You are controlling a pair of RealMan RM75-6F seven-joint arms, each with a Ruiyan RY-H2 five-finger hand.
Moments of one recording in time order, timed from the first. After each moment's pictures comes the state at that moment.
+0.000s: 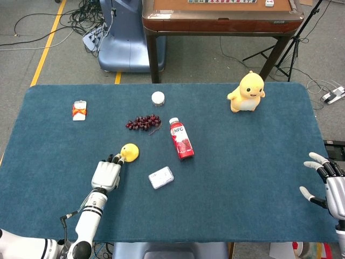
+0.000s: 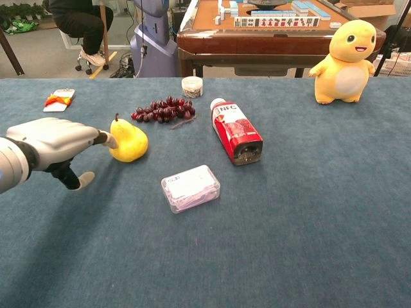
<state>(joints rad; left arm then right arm) -0.75 -1.58 -0.10 -1.84 0.63 1.34 1.08 0.01 -1.04 0.08 -1.67 -1.54 1.58 0.02</state>
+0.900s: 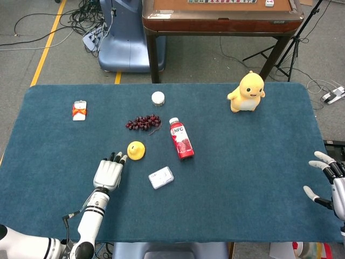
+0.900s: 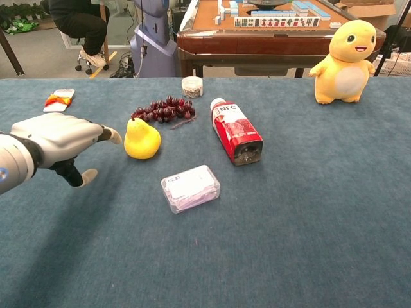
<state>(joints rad) -0.78 -1.60 -0.08 -1.83 0.63 1.38 1.11 0.00 -1.02 0.08 -1.68 -1.54 1.61 0.06</state>
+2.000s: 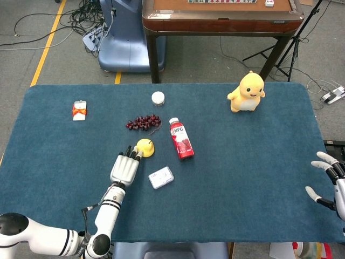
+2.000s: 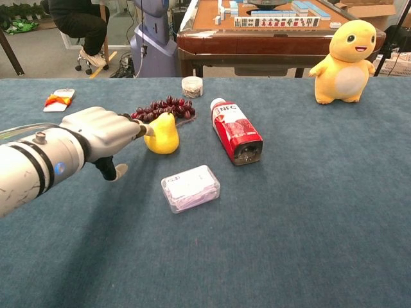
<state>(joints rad) -0.91 -1.71 -0.15 -1.75 0.55 1.36 1.26 -0.01 -1.01 0.08 -1.68 -1.54 1.62 0.08</state>
